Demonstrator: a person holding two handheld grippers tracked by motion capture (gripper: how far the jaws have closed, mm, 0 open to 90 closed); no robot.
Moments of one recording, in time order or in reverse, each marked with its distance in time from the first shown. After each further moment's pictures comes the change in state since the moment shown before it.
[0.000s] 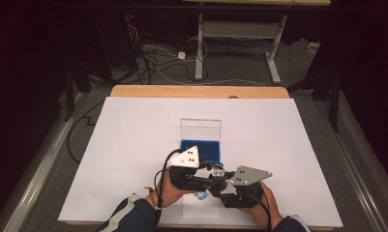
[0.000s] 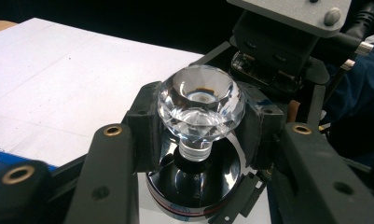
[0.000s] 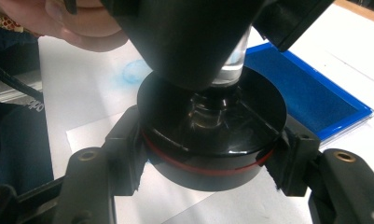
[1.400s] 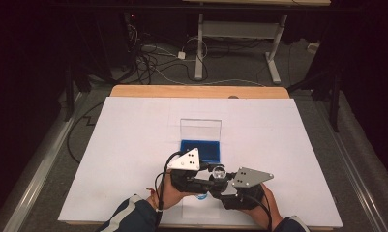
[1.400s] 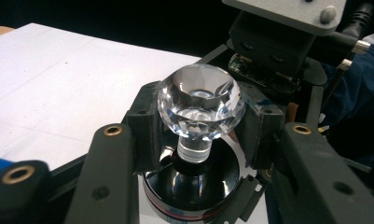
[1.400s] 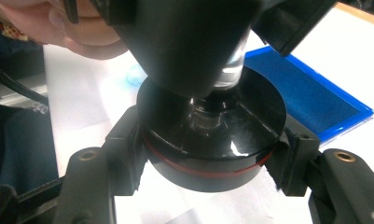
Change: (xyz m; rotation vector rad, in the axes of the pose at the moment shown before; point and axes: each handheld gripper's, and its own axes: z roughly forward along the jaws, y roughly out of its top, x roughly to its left) left arm -0.004 -0.003 0.003 -0.017 -0.005 0.007; right arm 0.002 -0.003 -0.002 -0.015 0.005 0.009
